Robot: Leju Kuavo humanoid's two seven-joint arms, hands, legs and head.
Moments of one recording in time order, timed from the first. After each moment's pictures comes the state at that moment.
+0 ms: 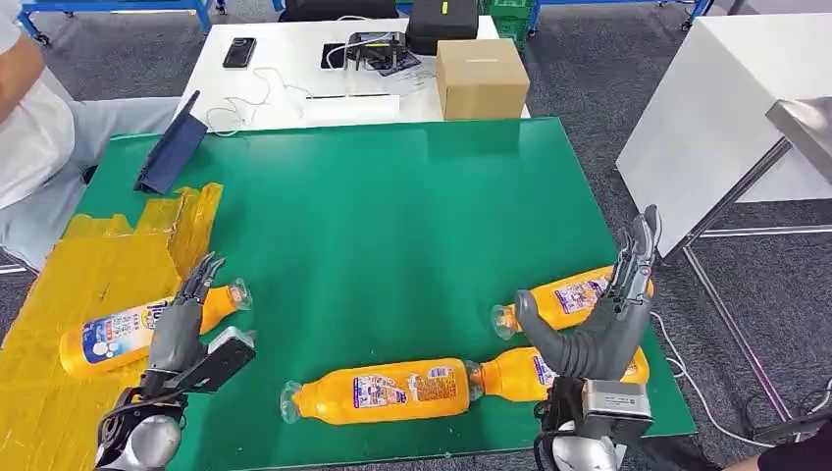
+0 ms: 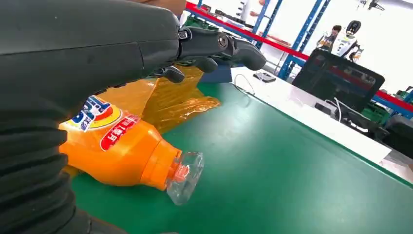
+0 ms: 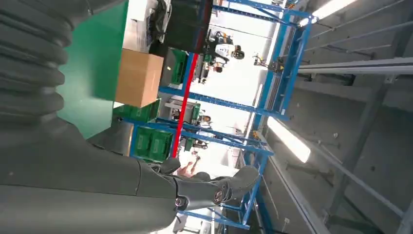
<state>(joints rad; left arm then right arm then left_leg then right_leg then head) -0.02 0.13 -0.14 -1.44 -0.76 0.32 -0.26 0.08 0.09 0.29 -1.88 0.29 -0.51 -0.50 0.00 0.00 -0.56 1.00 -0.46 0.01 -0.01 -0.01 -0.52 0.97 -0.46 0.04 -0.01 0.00</state>
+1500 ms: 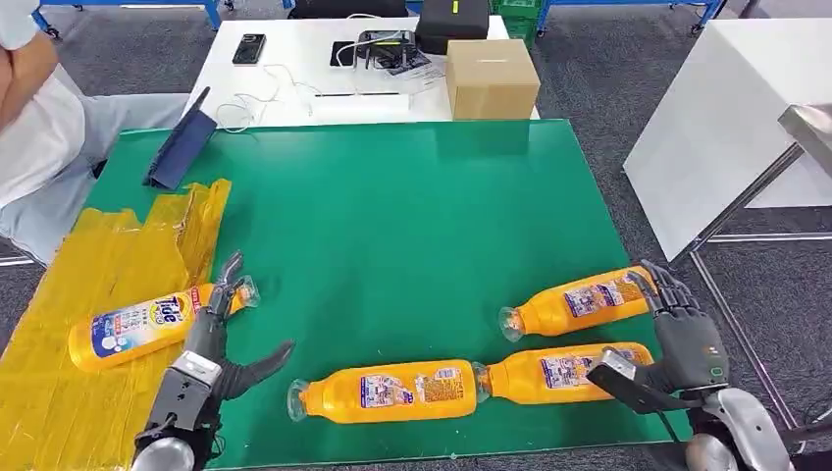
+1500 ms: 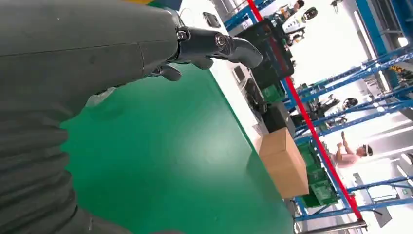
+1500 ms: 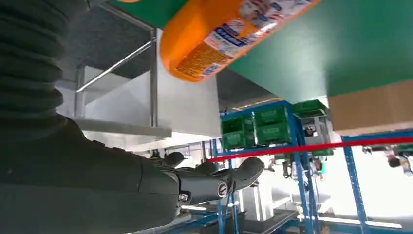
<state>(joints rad) 0.11 -0.01 -0.19 -1.69 -0.29 0.15 -0.42 0.14 -0.38 -0.08 -1.56 0.93 -0.22 -0.21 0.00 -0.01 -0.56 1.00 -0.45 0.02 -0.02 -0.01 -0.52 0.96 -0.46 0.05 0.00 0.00</state>
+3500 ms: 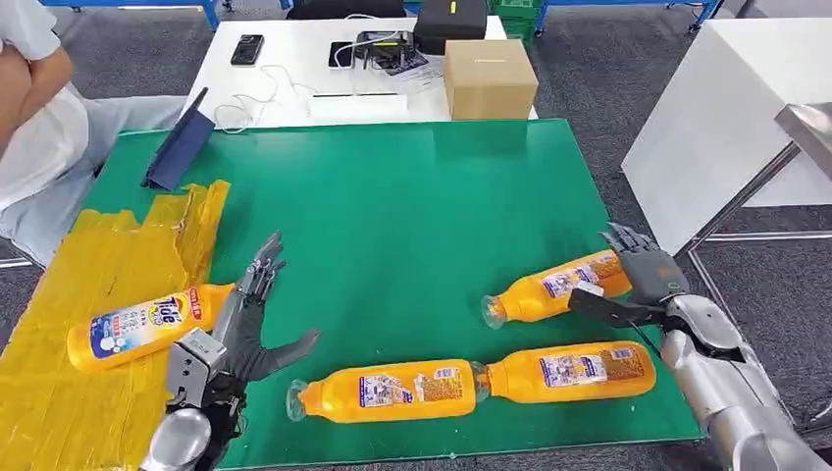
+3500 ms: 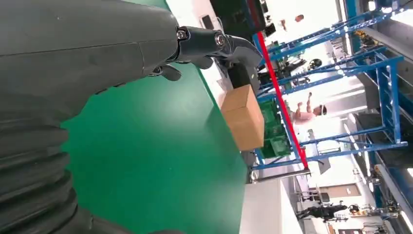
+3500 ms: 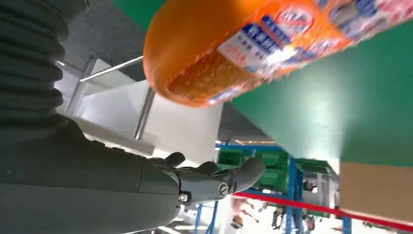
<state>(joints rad) -0.01 -0.02 -0.28 -1.62 -0.12 0.03 -0.45 -0.50 -0.41 0.23 -0.77 1.01 -0.19 -0.27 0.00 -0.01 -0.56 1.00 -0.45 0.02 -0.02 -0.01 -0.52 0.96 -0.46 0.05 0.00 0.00</state>
